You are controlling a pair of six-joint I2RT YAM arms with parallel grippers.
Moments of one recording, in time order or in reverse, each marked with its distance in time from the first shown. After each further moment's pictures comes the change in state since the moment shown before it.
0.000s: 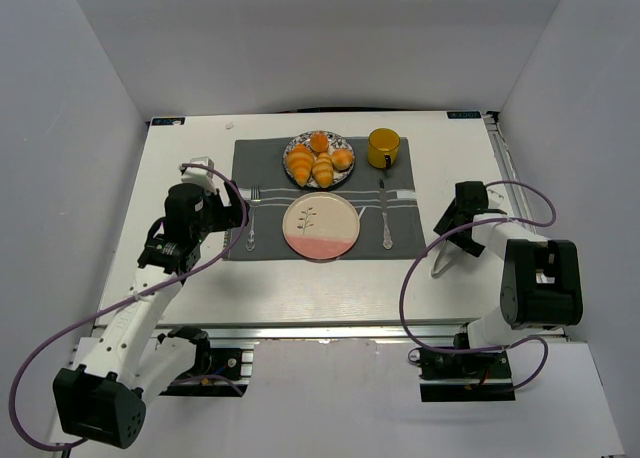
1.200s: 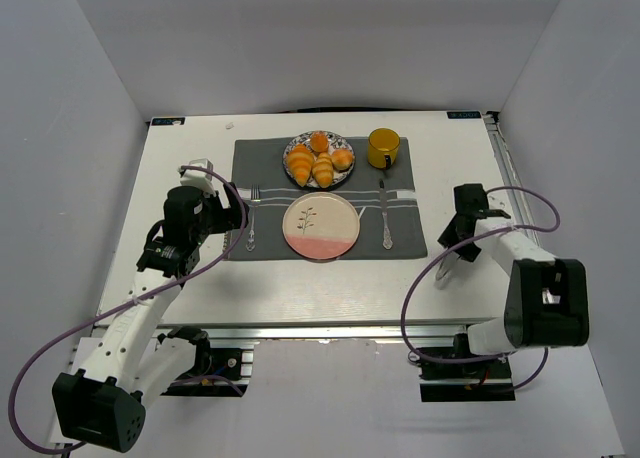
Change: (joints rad) left arm 0.000 -0.024 -0.015 0.000 0.001 0.000; right arm 0.027 -0.094 -0.013 -0.174 -0.003 0.073
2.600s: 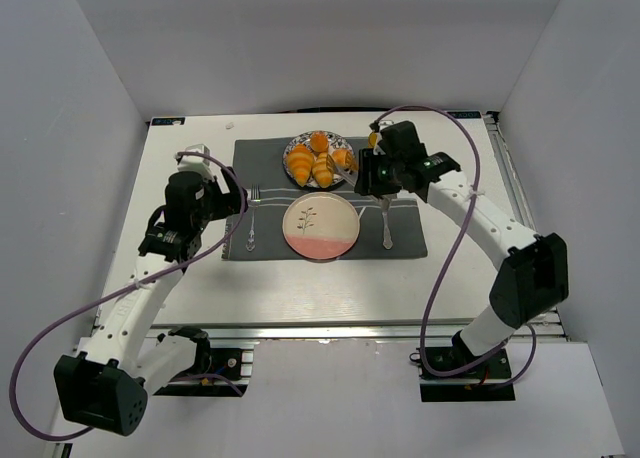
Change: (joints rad) left arm 0.000 0.096 0.100 0.011 -0.052 -0.038; right arm 0.471 0.142 0.652 -0.108 -0.362 -0.322
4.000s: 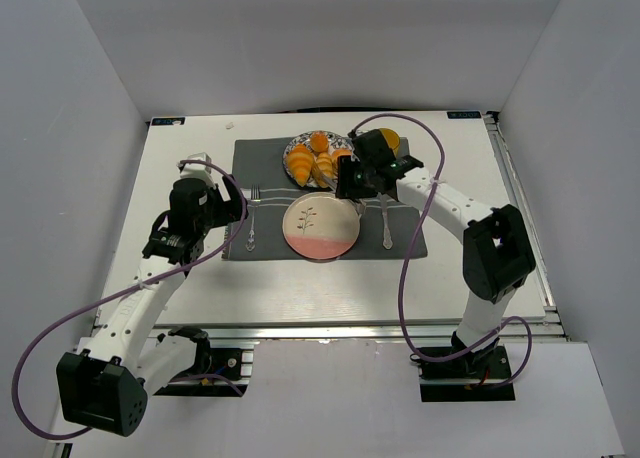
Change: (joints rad) left arm 0.000 -0.004 -0.067 0.013 -0.022 -0.015; right arm 0.071 0.222 0.037 0.138 0.050 0.080
